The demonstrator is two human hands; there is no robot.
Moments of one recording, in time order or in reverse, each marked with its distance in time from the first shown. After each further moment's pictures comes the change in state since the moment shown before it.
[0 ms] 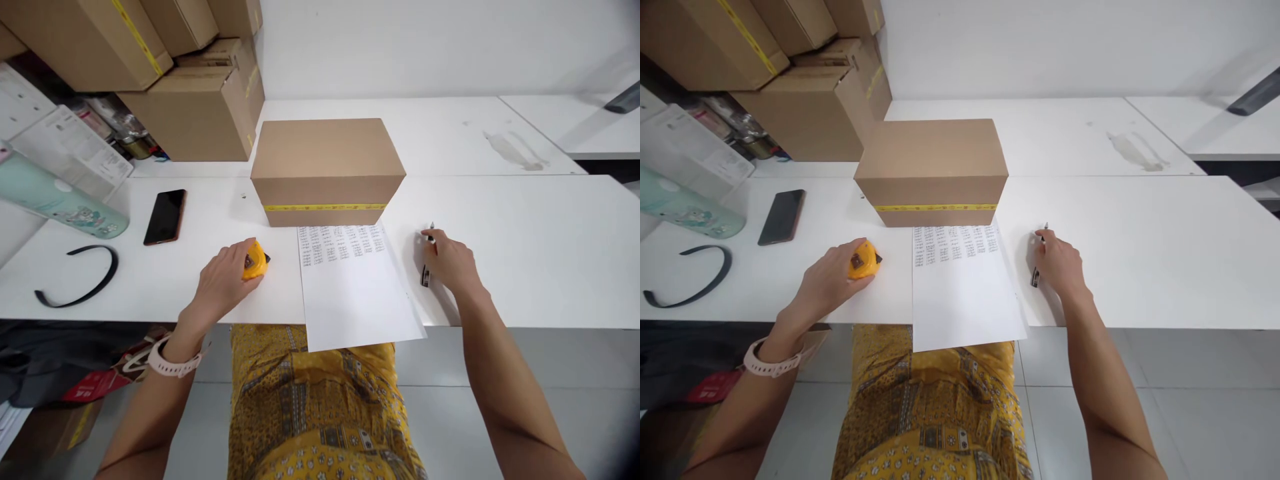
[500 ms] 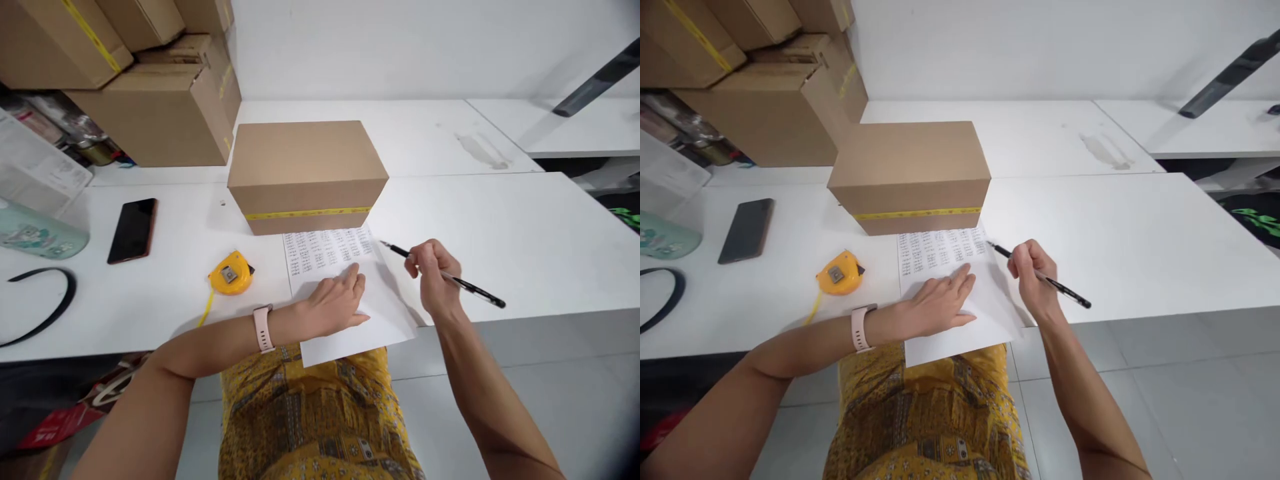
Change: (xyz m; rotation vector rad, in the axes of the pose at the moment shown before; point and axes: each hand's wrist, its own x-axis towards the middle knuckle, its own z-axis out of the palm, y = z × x) left_hand 0.028 0.171 0.050 0.137 -0.306 0.732; right_hand -0.049 -0.045 -0.003 0.920 0.171 -0.108
